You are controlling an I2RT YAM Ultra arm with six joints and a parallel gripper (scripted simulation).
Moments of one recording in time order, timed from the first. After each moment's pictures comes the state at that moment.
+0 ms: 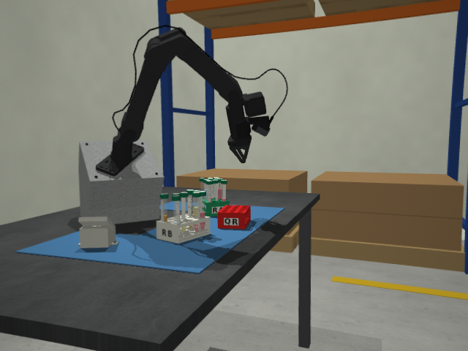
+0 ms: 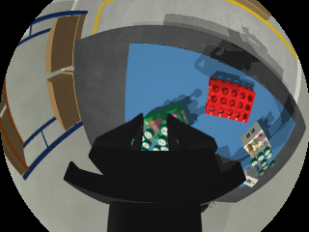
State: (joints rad) arm 0.47 1.77 1.23 -0.64 0.16 0.32
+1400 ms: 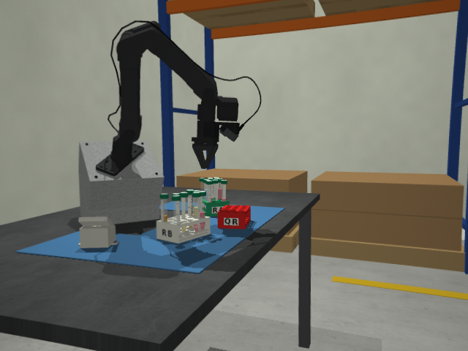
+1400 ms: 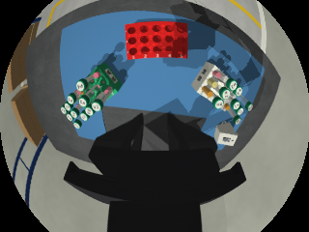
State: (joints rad) arm 0.40 1.48 0.91 -0.86 0.50 0.34
